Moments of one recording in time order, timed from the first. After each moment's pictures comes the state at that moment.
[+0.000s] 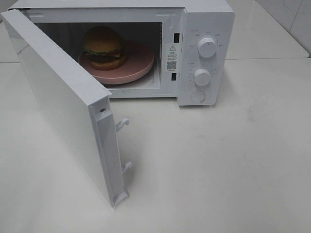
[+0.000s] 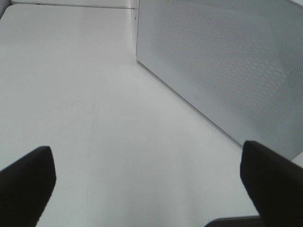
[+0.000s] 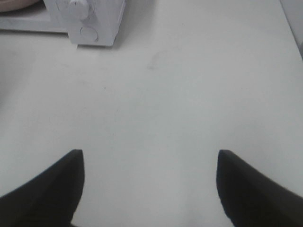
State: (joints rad) left arm -0.02 0.04 -0.50 -0.14 1.04 0.03; right arm 0.18 0.08 -0.55 -0.10 1.04 0.19
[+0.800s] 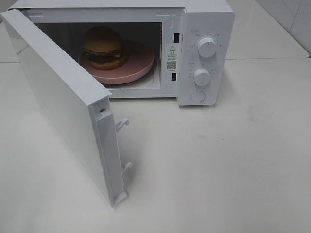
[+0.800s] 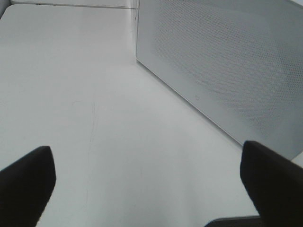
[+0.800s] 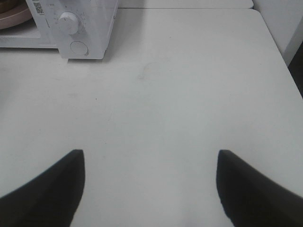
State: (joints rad) left arm -0.02 0.04 -0.50 -0.14 1.04 0.03; right arm 0.13 0.00 -0.51 -0.09 1.04 0.17
